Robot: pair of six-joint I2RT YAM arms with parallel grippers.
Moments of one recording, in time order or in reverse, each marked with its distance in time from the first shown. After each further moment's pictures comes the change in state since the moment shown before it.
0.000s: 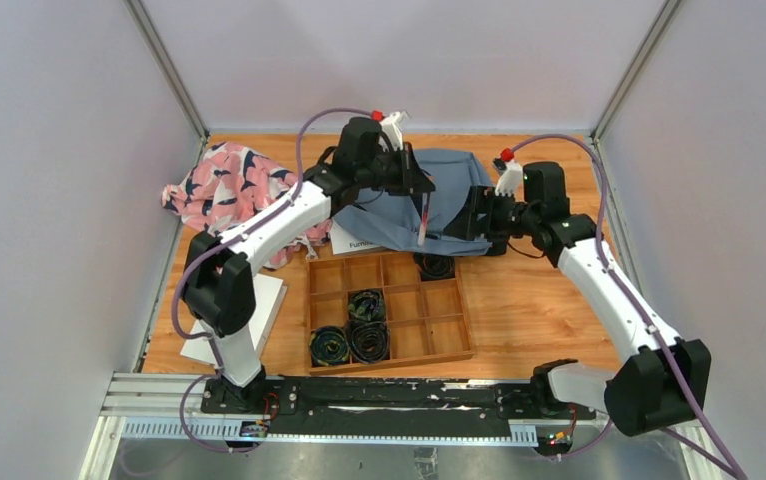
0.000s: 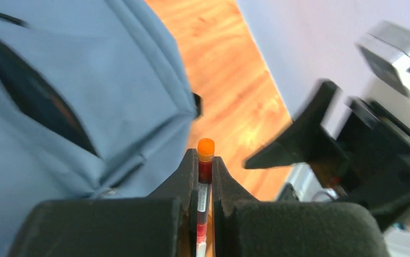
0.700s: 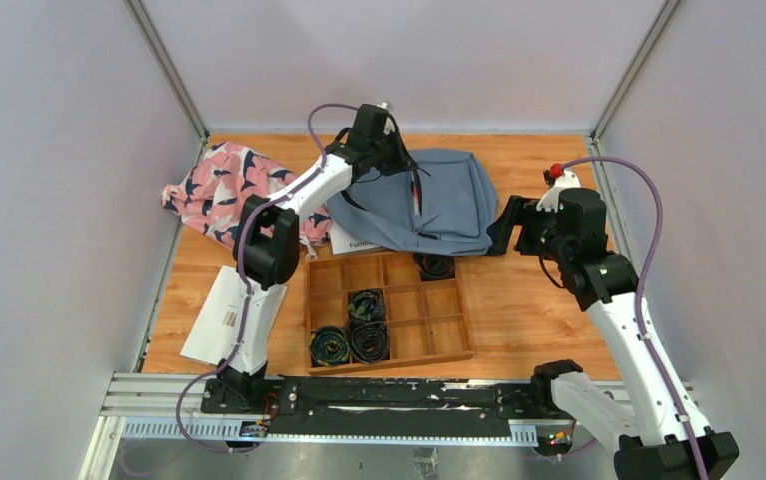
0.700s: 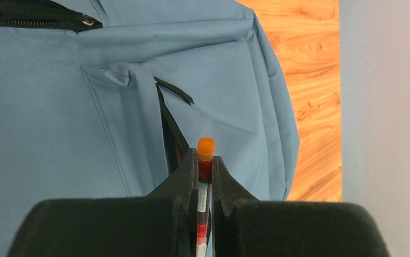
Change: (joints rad) left arm 0.128 0.467 0.449 -0.164 -0.239 -0.091; right arm -0.047 -0.341 -0.071 -0.143 0.471 -0.052
